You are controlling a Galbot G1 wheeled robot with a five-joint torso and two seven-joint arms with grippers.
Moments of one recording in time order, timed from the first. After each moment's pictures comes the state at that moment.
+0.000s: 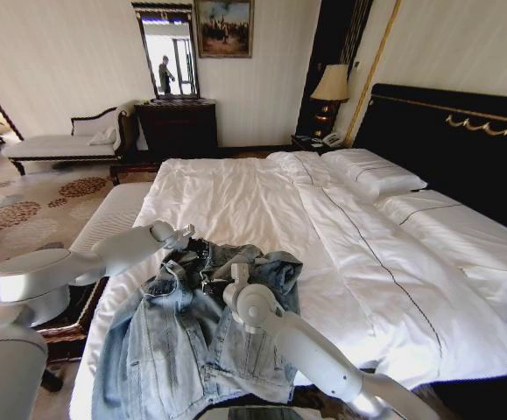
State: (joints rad) left arm -0.18 -0.95 1.19 -0.87 -0.75 -0.06 0.75; right arm -0.73 1.30 -0.35 1.88 1.26 -0.61 0.70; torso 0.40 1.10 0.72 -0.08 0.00
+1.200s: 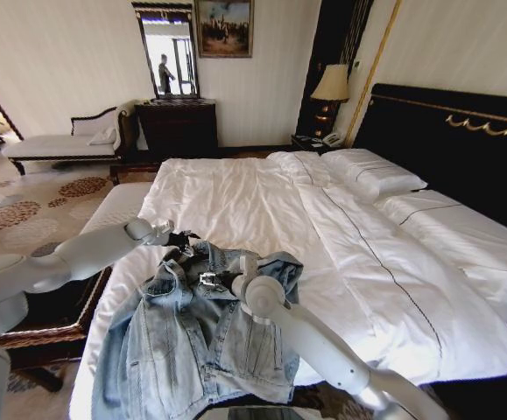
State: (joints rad) left arm -0.17 -0.72 0.99 -1.08 -0.77 -0.04 0.62; right arm -0.72 1.24 -0.26 1.90 1.21 -0.62 0.66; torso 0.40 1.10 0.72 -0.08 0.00
